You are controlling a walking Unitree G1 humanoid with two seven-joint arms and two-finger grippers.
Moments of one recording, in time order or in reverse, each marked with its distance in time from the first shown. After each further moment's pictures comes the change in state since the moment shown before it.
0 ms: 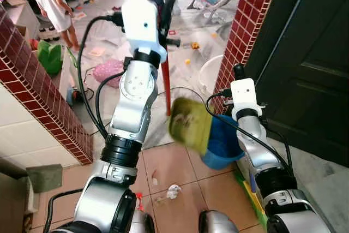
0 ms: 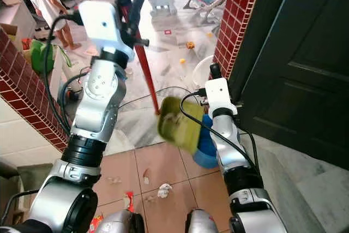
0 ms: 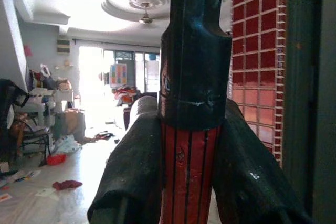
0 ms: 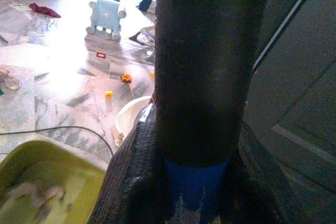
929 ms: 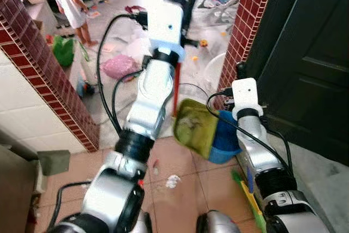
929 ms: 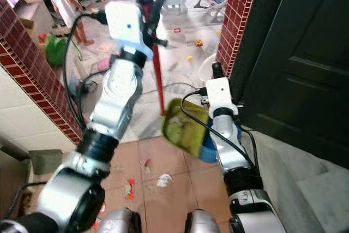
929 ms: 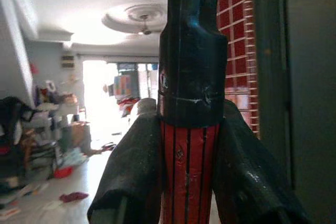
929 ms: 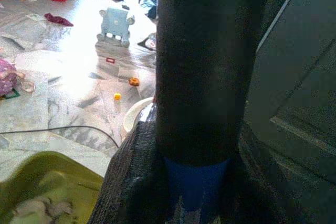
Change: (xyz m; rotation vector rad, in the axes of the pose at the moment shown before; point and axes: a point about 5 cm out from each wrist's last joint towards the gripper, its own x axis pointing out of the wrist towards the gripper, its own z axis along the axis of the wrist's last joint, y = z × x) left arm 0.013 -0.021 -0.001 0.019 -0.043 -0.011; right arm -0.001 0.000 0.001 0.014 -0.008 -0.020
